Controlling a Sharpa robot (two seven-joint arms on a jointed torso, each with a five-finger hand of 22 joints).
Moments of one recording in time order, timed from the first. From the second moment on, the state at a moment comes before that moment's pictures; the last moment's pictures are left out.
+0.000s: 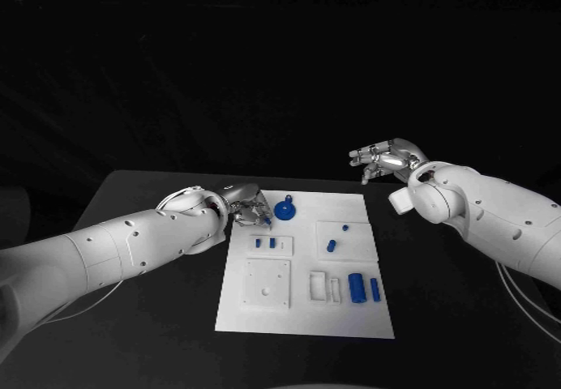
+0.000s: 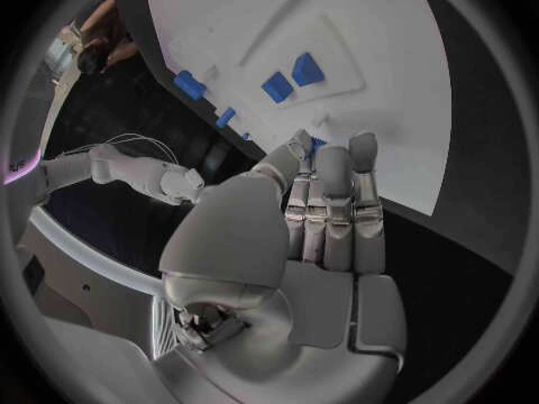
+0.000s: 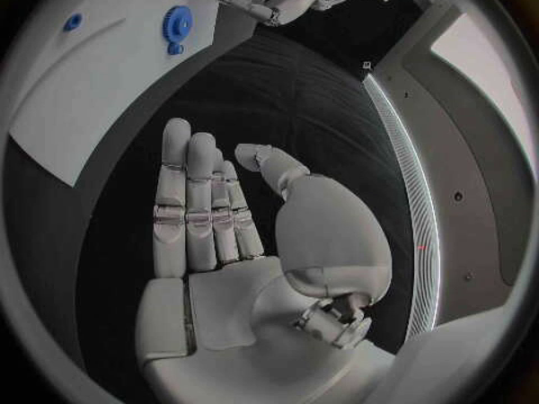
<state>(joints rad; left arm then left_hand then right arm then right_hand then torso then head) 1.23 -0.50 -0.17 1.06 -1.23 -0.22 0.10 1.38 0.02 0.26 -0.20 0.12 1.19 0.09 0.06 0.06 1.27 0.04 0.06 0.06 1.35 -0.04 1.16 0.26 0.09 1.26 -0.07 0.37 1.31 1.02 -0.71 0.37 1.08 -0.70 -0.15 0.06 1.14 -0.09 0.43 -0.20 0.68 1.05 0.14 0.06 0.06 1.19 0.09 0.10 0.06 1.24 -0.01 0.68 0.68 0.13 1.41 -0.03 0.08 1.04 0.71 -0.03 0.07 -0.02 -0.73</state>
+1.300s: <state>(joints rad) 1.23 -0.47 -0.17 1.03 -1.31 -0.16 0.09 1.38 0.02 0.26 -0.20 0.11 1.19 0.09 0.06 0.06 1.27 0.04 0.06 0.06 1.35 -0.04 1.16 0.26 0.09 1.25 -0.06 0.38 1.31 1.02 -0.71 0.37 1.08 -0.69 -0.15 0.06 1.14 -0.09 0.44 -0.20 0.68 1.05 0.14 0.06 0.06 1.19 0.09 0.10 0.06 1.24 -0.01 0.68 0.68 0.13 1.41 -0.03 0.08 1.05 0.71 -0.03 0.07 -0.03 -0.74</state>
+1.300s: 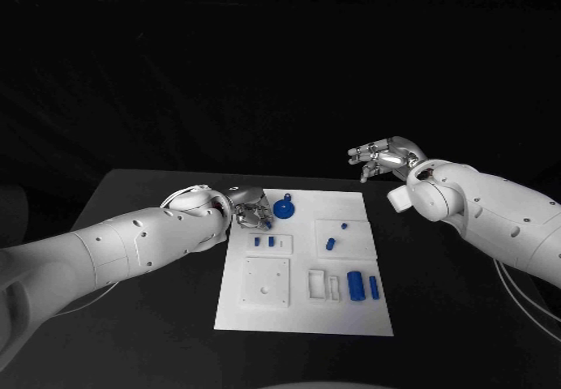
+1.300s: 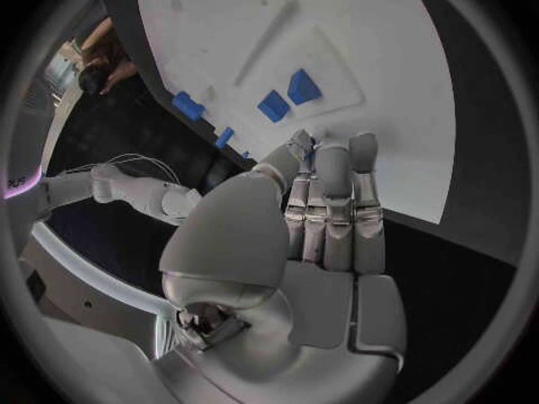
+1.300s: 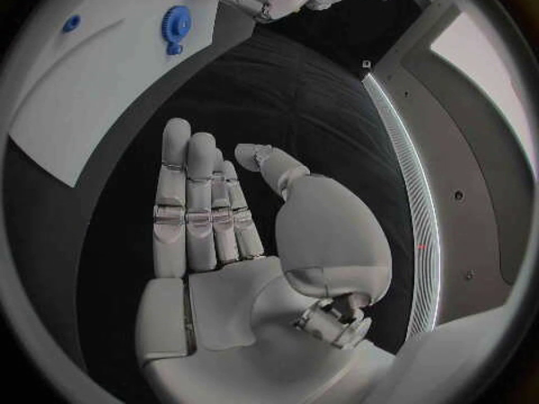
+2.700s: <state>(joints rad) 1.23 -0.47 -0.18 1.04 -1.26 -0.17 0.10 1.39 0.02 0.26 -0.20 0.11 1.19 0.10 0.06 0.06 1.27 0.04 0.06 0.06 1.35 -0.05 1.15 0.26 0.08 1.25 -0.06 0.38 1.31 1.02 -0.71 0.37 1.08 -0.69 -0.15 0.06 1.14 -0.09 0.44 -0.20 0.68 1.05 0.14 0.06 0.06 1.19 0.09 0.10 0.06 1.24 -0.01 0.68 0.68 0.13 1.41 -0.03 0.08 1.05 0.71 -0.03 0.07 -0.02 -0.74</state>
